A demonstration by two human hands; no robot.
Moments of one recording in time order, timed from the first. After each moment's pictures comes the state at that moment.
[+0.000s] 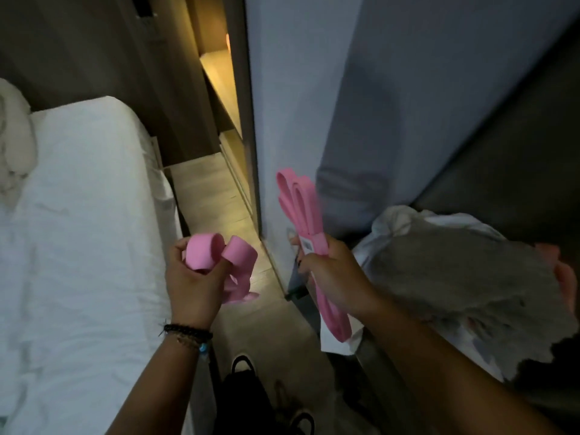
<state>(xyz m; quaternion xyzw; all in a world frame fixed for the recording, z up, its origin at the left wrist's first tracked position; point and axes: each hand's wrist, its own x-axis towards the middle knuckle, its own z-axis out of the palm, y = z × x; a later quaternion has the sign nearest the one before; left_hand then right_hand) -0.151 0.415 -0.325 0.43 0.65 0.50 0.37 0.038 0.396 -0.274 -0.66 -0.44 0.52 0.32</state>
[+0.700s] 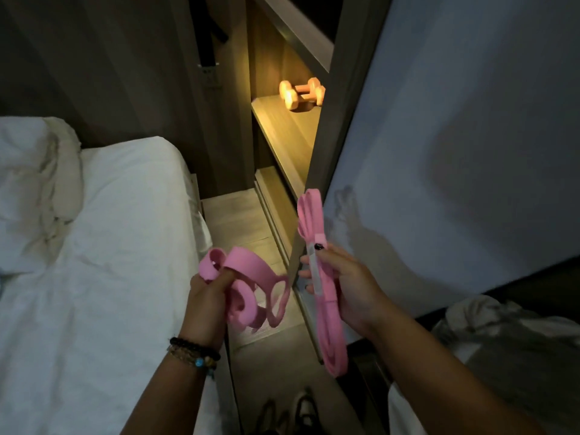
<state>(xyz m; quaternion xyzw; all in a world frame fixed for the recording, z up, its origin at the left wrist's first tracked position) -0.269 0.614 -0.318 0.29 0.61 0.47 0.57 -0.075 0.611 -0.271 -0.56 -0.27 0.66 0.42</state>
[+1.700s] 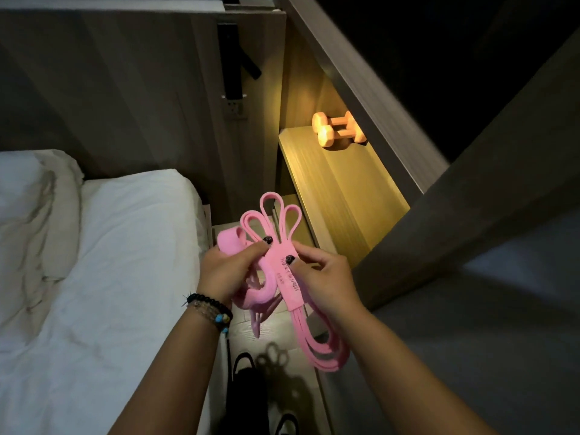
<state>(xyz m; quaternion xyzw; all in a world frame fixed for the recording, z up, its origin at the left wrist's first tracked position) -0.286 0.917 -0.293 0.30 0.66 0.43 0.54 -0.138 0.897 -0.294 -0.61 -0.42 0.54 0.39</state>
